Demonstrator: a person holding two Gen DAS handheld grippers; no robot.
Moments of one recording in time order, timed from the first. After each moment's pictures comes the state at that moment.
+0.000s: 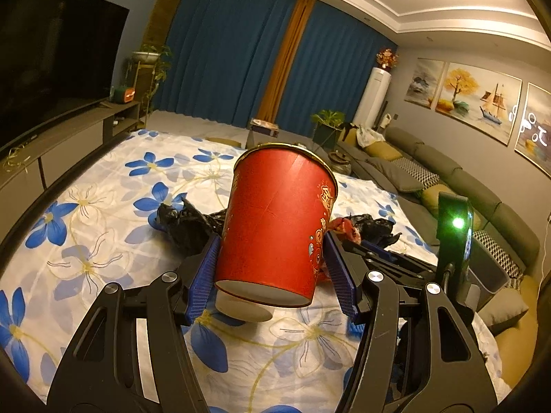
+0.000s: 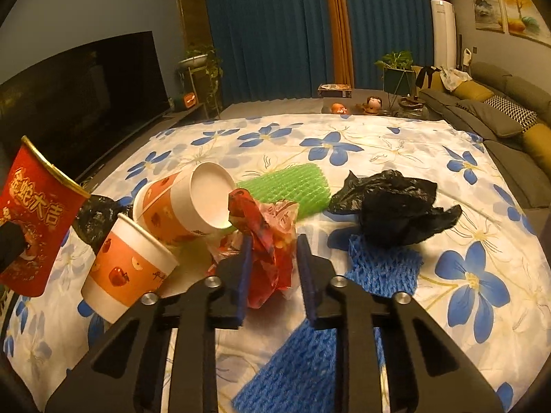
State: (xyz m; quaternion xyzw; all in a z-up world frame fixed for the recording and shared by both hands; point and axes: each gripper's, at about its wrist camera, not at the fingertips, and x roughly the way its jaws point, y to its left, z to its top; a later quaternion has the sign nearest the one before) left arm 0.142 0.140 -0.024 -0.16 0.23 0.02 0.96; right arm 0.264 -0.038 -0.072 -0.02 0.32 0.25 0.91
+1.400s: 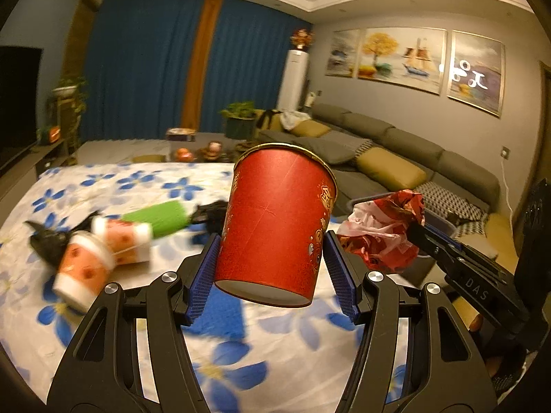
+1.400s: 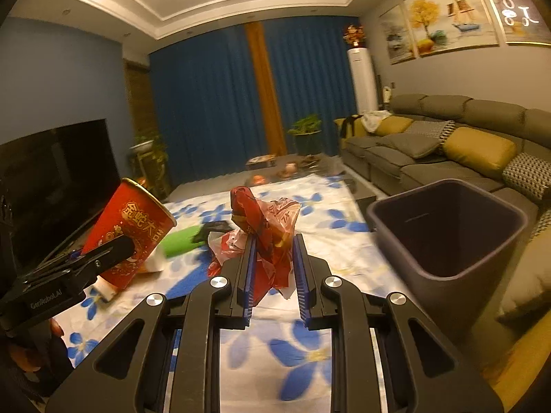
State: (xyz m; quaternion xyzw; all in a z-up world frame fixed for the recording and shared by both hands) left arm 0.145 -0.054 0.003 -0.07 0.21 -0.13 0.97; right arm 0.132 -0.271 -0.002 0.07 0.18 0.12 0.97
